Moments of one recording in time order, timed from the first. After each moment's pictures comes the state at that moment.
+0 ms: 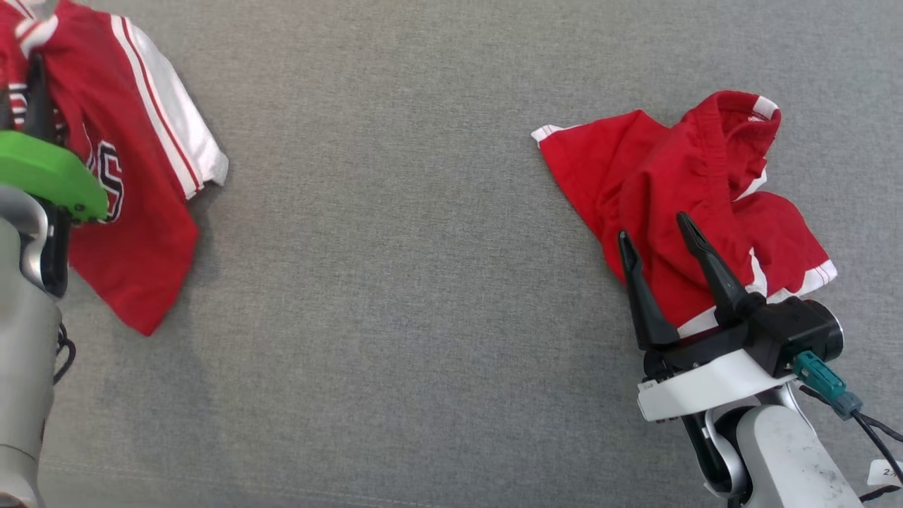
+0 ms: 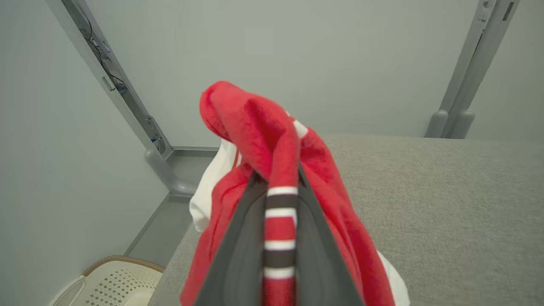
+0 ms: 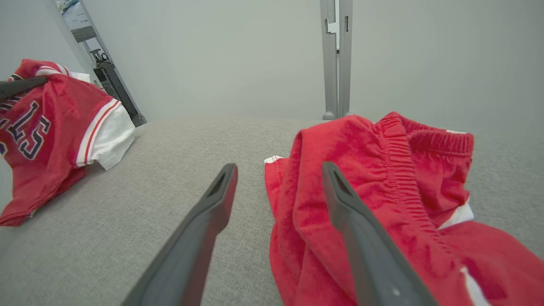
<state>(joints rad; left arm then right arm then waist) -0.96 0.41 -0.32 0.97 -0.52 -0.10 -0.26 -0.15 -0.11 0.18 -0.02 0.16 0.13 -0.21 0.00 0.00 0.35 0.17</state>
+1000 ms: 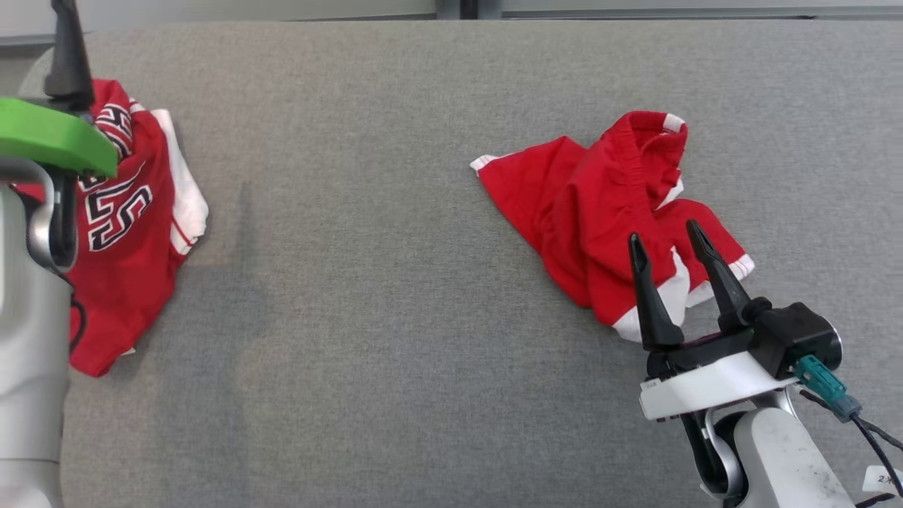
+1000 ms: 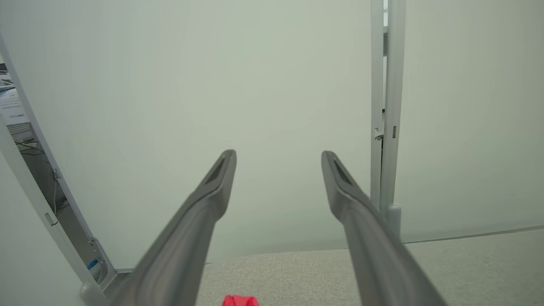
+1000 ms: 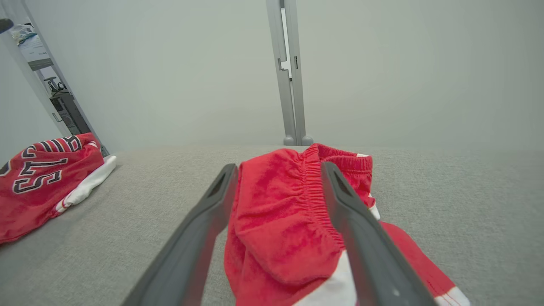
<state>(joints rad) -0.88 0.37 -0.16 0.63 -0.35 -0.10 -0.26 -0.15 -0.07 0.14 0.04 0.17 0.13 -0.25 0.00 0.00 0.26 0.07</state>
